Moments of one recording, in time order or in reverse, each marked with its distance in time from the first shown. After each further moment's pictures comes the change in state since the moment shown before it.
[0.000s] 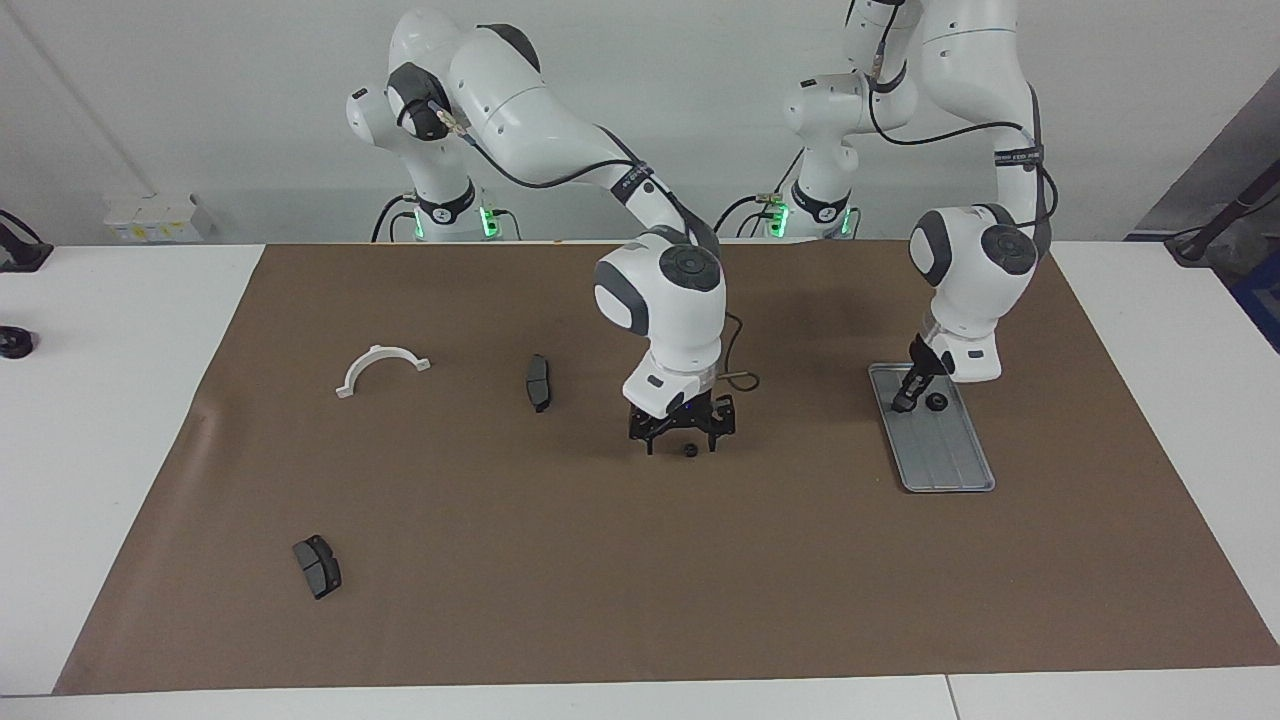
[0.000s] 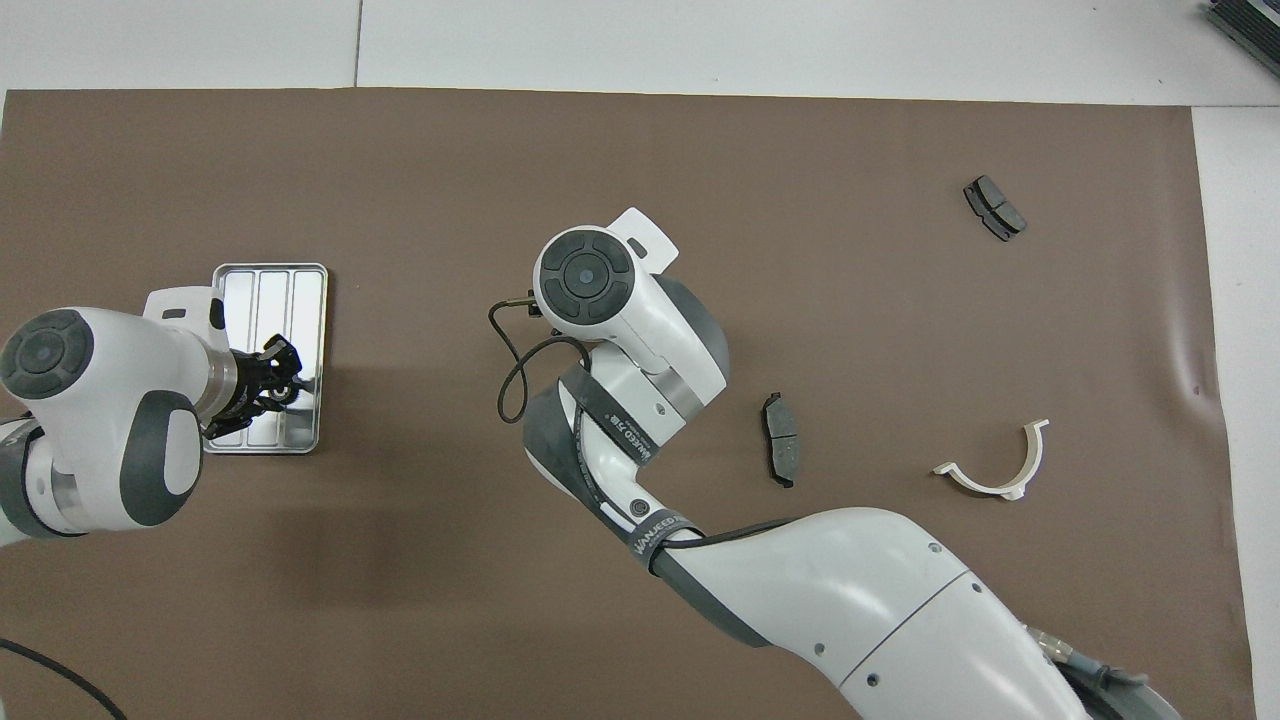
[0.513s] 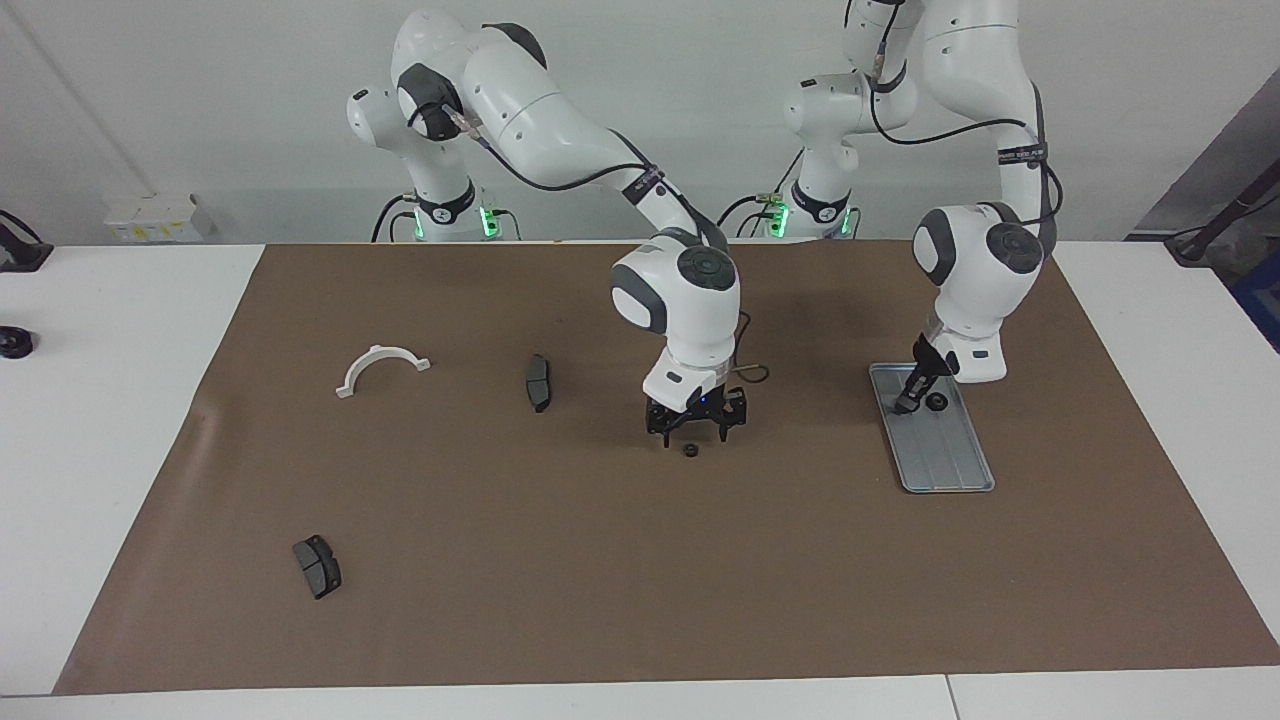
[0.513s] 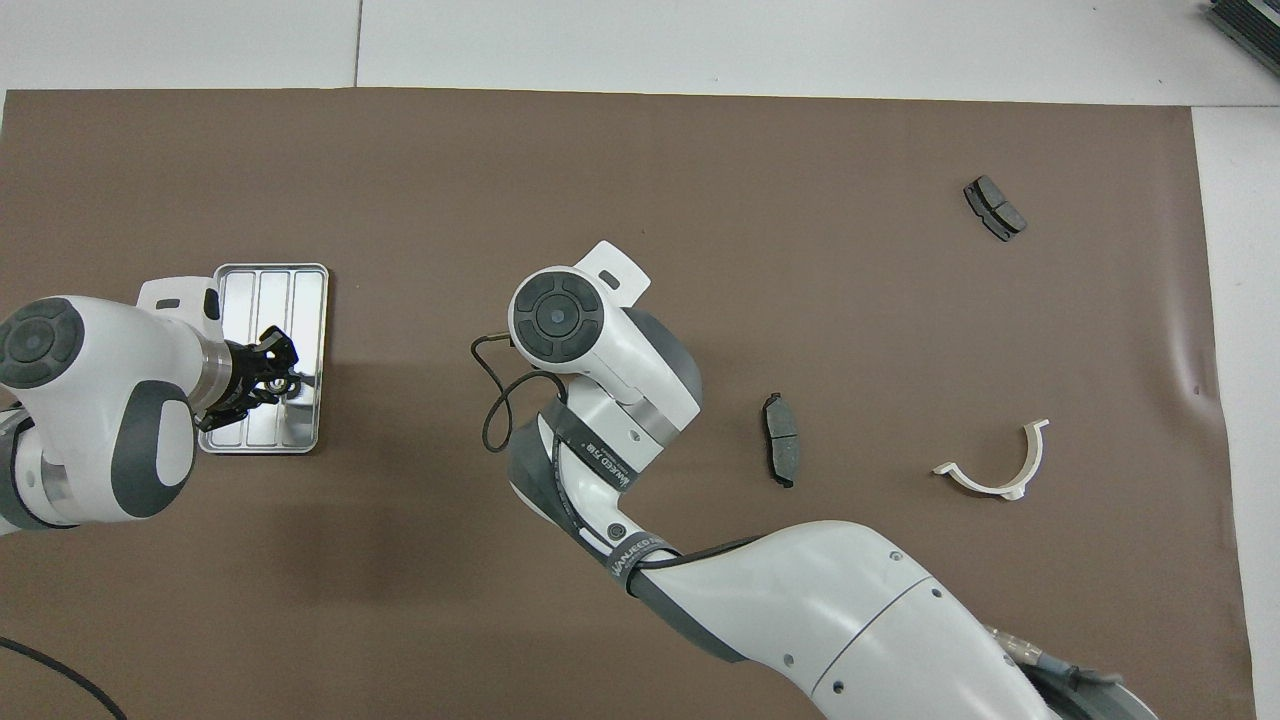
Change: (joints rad) left arm 0.000 0.000 -0.001 0.051 0.000 -0.044 0.001; right arm 0.035 0.015 0.001 -0.048 -0.011 0.056 0.000
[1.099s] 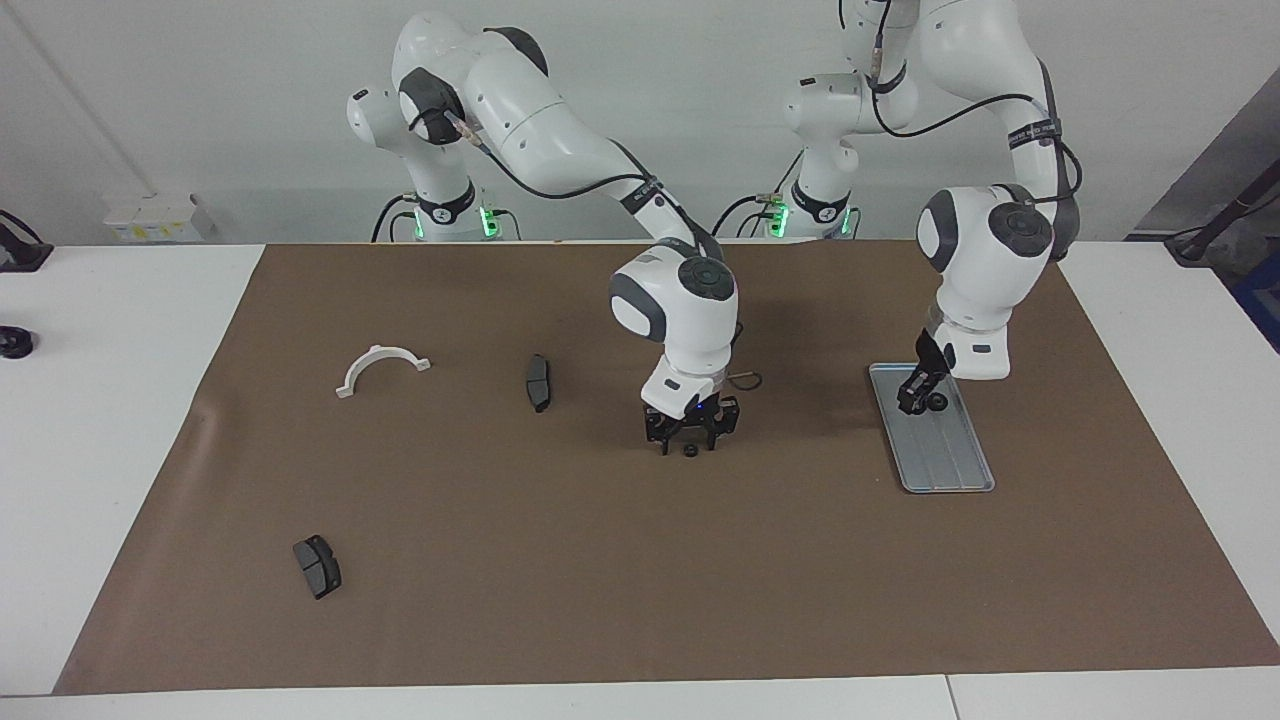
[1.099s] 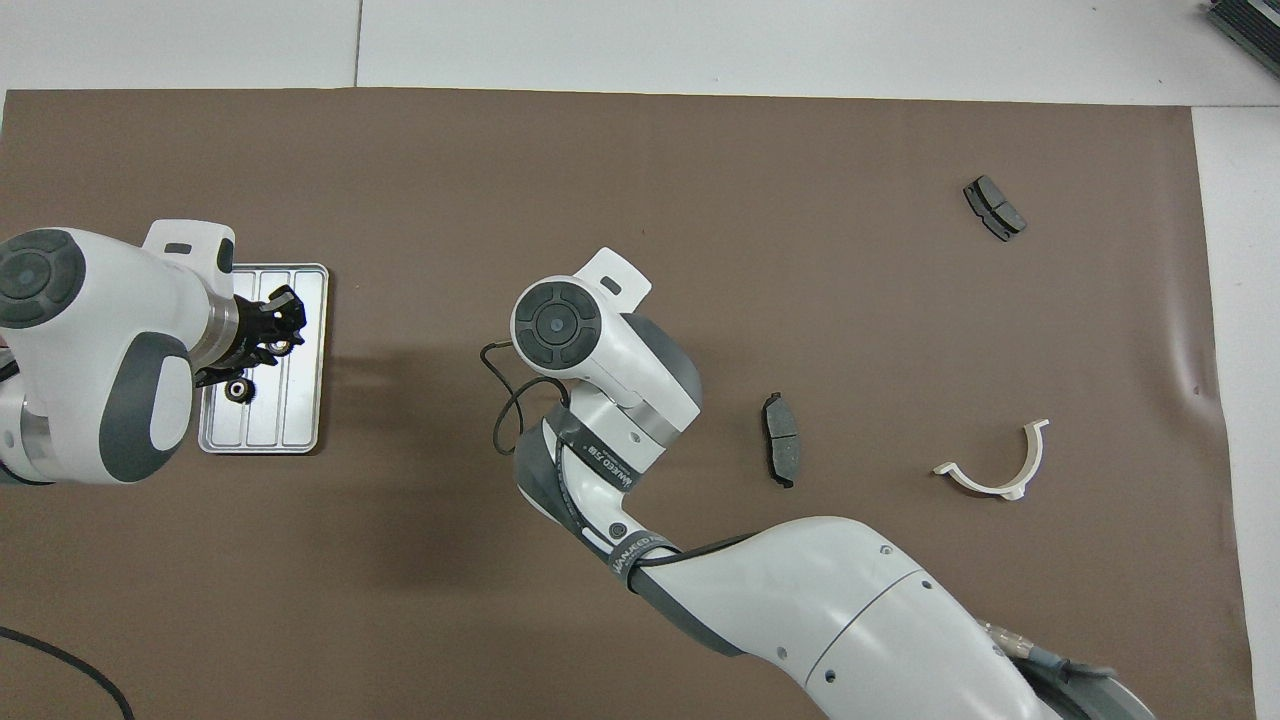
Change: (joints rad) left arm -0.066 -0.005 -0.006 0.146 0.059 -0.138 0.044; right arm 0.000 0.010 0.001 -0.008 -0.032 0.003 0.000
